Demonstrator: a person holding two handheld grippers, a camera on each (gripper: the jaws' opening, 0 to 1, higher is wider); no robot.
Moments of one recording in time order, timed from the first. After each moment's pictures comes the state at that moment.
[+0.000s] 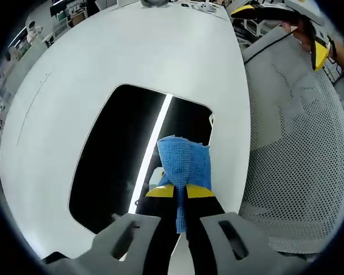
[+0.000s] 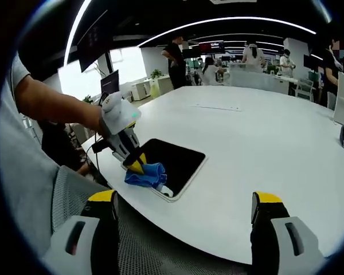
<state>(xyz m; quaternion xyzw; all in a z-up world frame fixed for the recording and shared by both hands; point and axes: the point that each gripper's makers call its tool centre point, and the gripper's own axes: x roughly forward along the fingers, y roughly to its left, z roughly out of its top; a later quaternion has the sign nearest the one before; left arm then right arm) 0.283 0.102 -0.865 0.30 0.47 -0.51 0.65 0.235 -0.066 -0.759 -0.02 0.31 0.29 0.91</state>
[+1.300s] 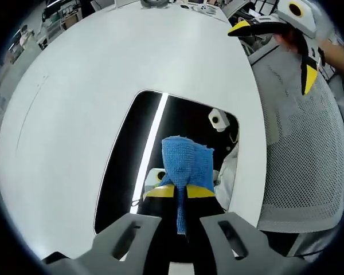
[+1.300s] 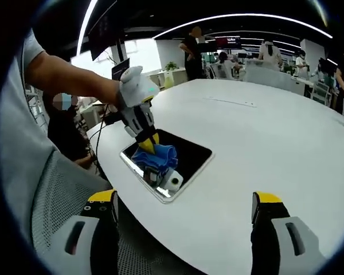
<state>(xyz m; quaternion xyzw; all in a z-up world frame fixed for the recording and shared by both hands) 0.338 0.103 -0.865 0.30 0.47 -0.54 0.63 0.264 -0.056 -0.794 -0.05 0.32 0.35 0.88</state>
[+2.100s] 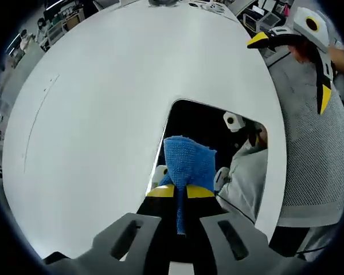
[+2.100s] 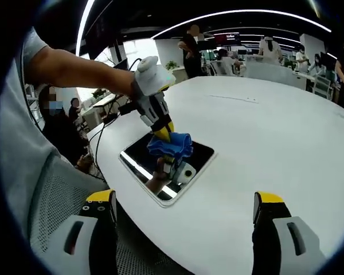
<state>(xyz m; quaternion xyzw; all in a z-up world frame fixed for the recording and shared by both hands) 0.391 0.098 -0.865 0.33 0.46 -0.53 0.63 0.271 -0.046 -0.804 -0.03 0.33 0.36 0.87</state>
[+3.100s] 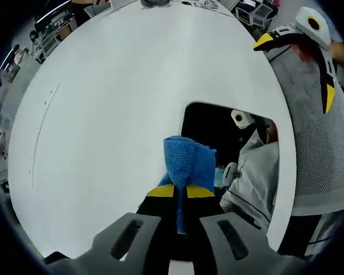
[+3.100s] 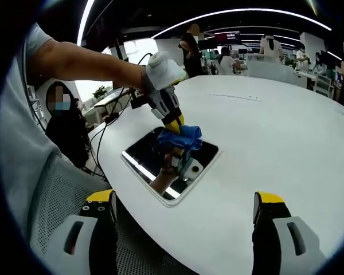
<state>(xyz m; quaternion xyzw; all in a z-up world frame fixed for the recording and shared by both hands) 0.414 0.100 -0.865 0.36 0.44 -0.53 0.63 0.267 -0.040 -0.806 -0.03 0.33 0.36 0.87</state>
